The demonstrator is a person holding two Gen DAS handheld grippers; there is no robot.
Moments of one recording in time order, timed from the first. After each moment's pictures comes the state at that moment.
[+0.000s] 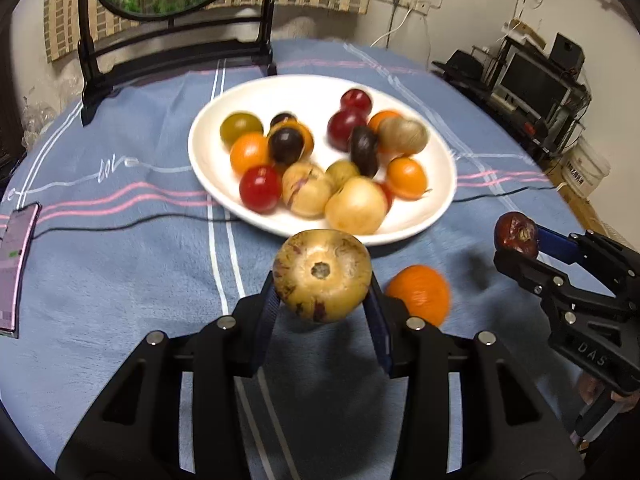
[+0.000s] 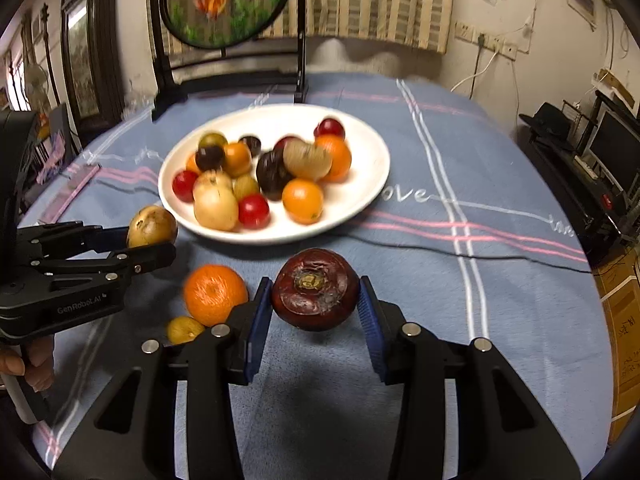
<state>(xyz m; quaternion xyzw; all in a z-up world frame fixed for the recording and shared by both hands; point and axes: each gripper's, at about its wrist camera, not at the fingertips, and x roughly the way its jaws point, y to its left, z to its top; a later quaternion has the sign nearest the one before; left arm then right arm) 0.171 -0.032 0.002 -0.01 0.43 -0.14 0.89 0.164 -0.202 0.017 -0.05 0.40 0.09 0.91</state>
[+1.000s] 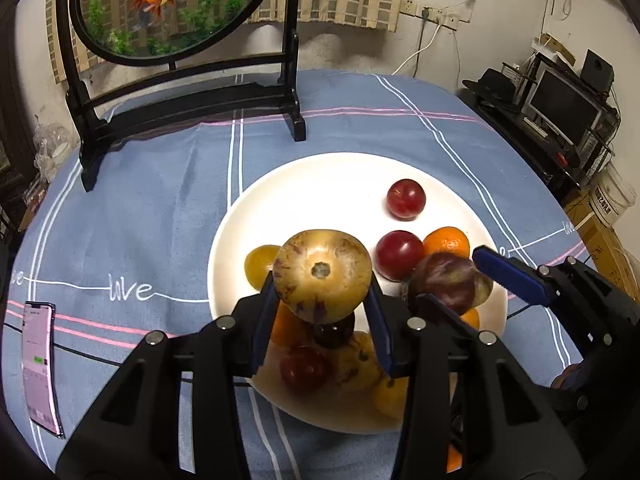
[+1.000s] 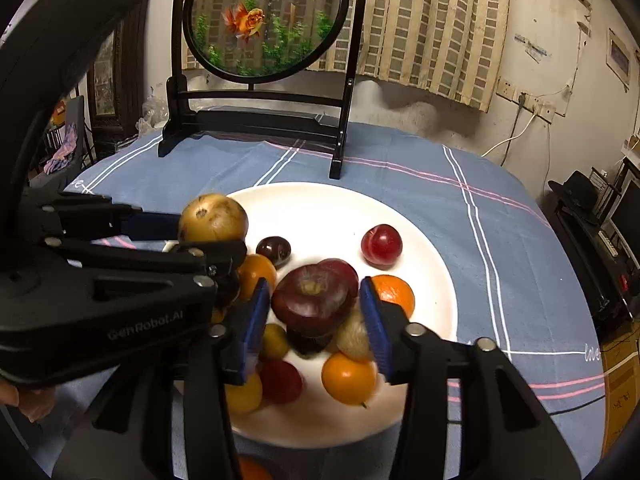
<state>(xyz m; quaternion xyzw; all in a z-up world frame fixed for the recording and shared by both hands) 0.292 -0.031 0.038 -0.01 0.43 -0.10 0.90 0.274 -0.136 0.029 -0.10 0.34 0.13 0.93</state>
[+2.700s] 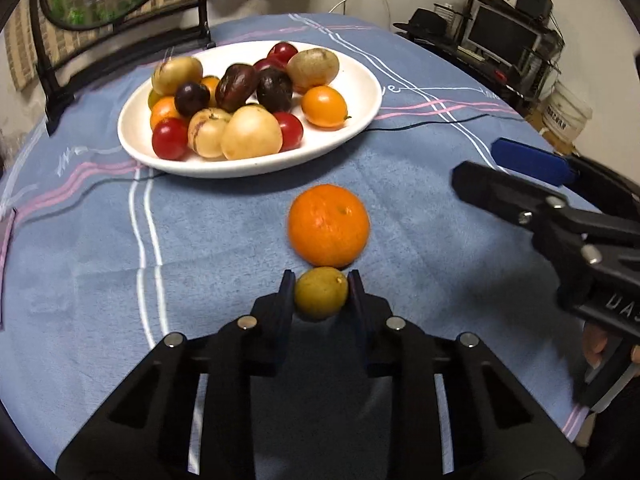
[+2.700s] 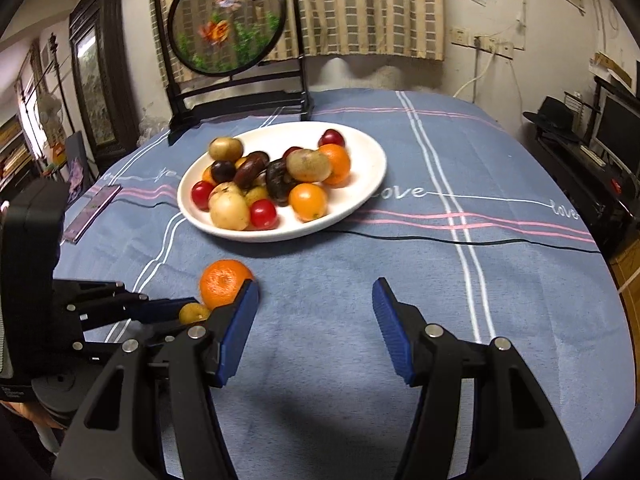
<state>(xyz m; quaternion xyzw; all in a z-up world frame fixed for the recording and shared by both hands) 0.133 -0.084 -0.026 0.06 0.46 -0.18 0.87 0.142 -0.214 0.012 -0.01 0.37 0.12 0.92</state>
